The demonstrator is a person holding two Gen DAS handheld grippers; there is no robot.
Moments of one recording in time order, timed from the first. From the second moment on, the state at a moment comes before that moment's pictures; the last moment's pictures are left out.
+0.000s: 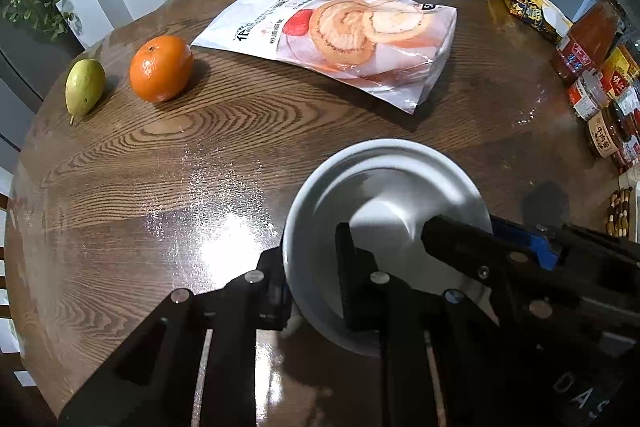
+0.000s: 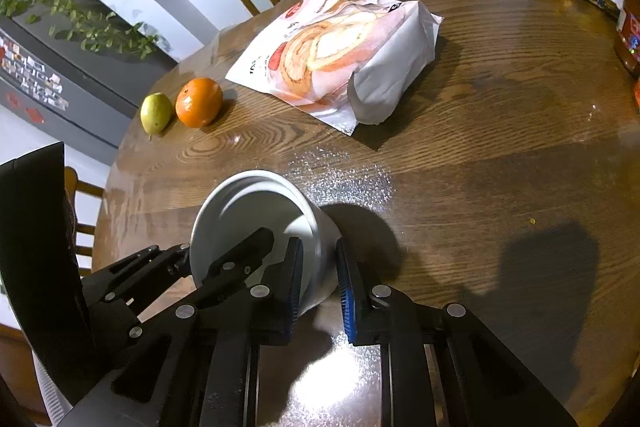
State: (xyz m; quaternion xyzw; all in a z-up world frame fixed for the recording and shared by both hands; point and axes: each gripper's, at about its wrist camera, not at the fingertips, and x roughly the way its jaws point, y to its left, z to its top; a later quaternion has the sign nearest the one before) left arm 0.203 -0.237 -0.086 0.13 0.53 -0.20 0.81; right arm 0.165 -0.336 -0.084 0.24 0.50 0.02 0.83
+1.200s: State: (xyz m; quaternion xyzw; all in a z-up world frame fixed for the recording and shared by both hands) left arm 0.107 -0.228 -0.005 0.16 0.44 -0.24 0.85; right arm 0.058 -0.319 -0.002 0.23 0.41 -0.01 0.88
